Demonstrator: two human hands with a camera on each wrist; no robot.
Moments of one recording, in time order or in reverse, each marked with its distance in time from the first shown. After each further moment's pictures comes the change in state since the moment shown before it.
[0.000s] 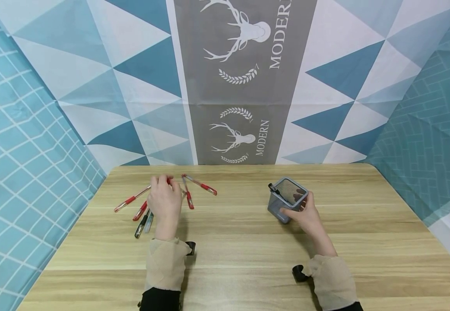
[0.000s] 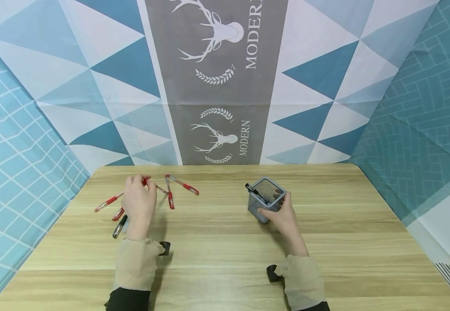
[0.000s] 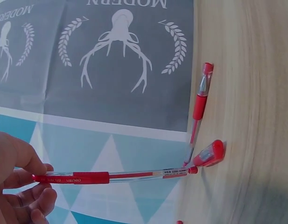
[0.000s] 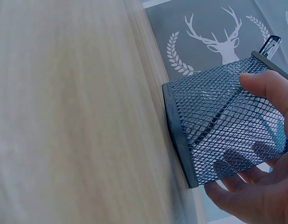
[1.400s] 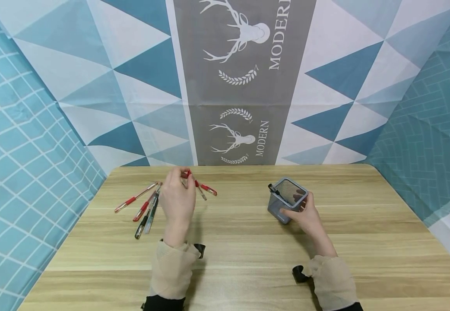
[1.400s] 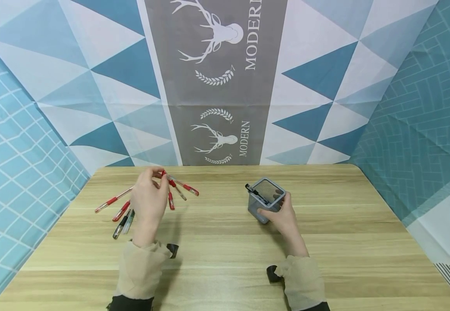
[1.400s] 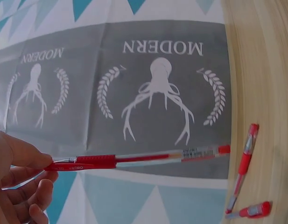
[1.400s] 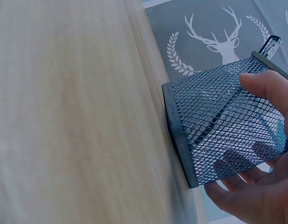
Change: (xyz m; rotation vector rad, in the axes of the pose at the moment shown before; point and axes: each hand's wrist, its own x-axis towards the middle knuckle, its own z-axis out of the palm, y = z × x) left_hand -0.008 0.048 -0.023 -0.179 0.003 0.189; right_hand -0.001 -0.002 -0.001 0.000 -0.006 0.006
